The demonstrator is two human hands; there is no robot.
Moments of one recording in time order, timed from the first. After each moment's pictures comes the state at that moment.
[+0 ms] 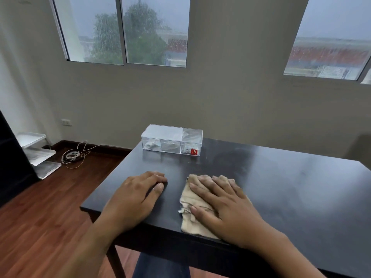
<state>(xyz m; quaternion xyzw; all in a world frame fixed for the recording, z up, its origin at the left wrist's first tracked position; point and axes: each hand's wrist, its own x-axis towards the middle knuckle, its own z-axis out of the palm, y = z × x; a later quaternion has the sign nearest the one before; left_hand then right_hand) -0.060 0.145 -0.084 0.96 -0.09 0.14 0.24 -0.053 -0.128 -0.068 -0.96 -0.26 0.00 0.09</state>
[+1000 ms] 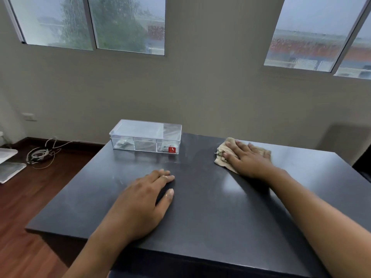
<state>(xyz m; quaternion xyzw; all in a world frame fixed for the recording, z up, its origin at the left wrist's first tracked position) -0.032 0.075 -0.079 0.96 -0.14 0.11 0.21 0.118 -0.240 -0.063 -1.00 -0.02 0.04 0.08</state>
